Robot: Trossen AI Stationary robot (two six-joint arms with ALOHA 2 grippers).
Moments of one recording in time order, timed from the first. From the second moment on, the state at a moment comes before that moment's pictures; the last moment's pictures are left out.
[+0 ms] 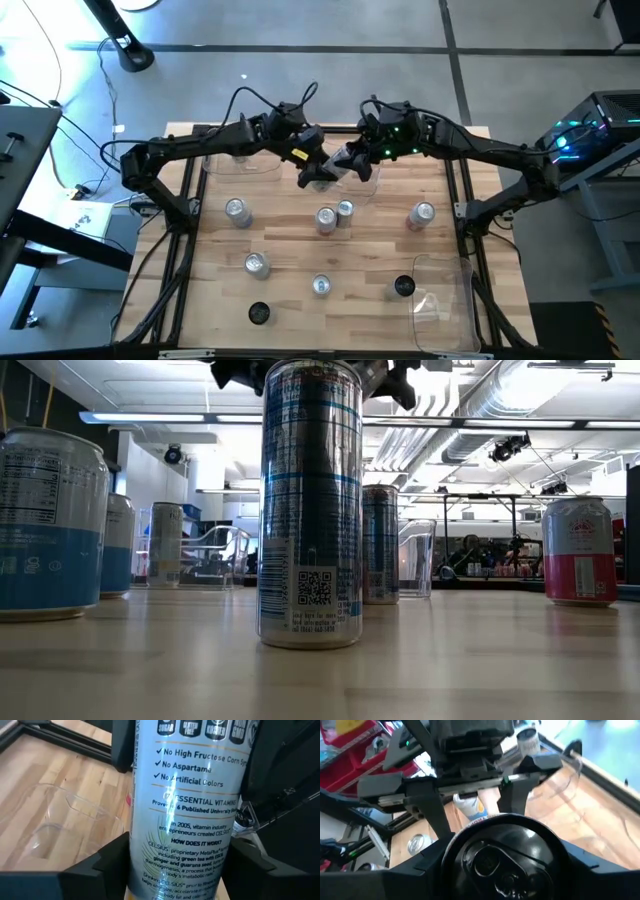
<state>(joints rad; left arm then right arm) 0.34 1.62 1.40 -0.31 0.52 -0.19 -0.26 1.42 1.44 -0.49 -0.18 0.39</state>
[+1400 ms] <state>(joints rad) 0.46 1.47 1.40 0.31 0.44 -0.49 -0.26 1.45 1.53 -0.20 -0.02 0.25</state>
